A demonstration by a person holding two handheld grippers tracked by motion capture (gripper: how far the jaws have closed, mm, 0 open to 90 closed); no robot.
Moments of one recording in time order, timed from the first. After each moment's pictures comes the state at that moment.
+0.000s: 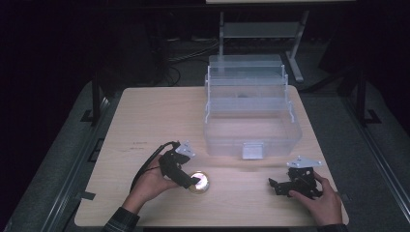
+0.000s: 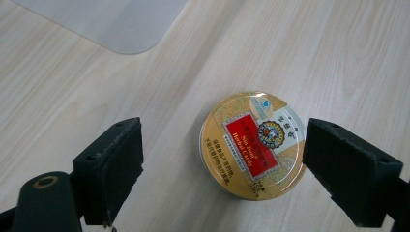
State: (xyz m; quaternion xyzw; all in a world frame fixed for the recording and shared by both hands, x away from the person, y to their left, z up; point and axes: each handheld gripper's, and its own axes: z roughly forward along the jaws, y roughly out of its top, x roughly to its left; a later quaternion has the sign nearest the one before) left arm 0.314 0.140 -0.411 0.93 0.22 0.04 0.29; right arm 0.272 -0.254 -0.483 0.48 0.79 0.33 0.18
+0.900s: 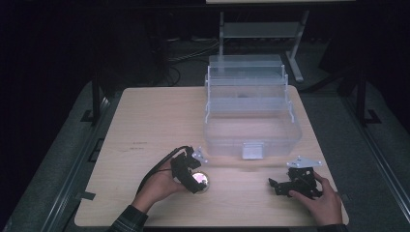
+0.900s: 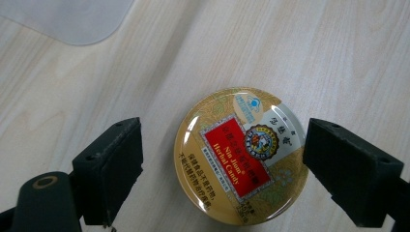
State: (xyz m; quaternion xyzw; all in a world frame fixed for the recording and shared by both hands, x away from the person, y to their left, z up) left arm 0.313 0.109 -0.427 0.96 0.19 0.03 0.22; right arm 0.272 -0.254 -0.483 0.48 0.79 0.33 0.18
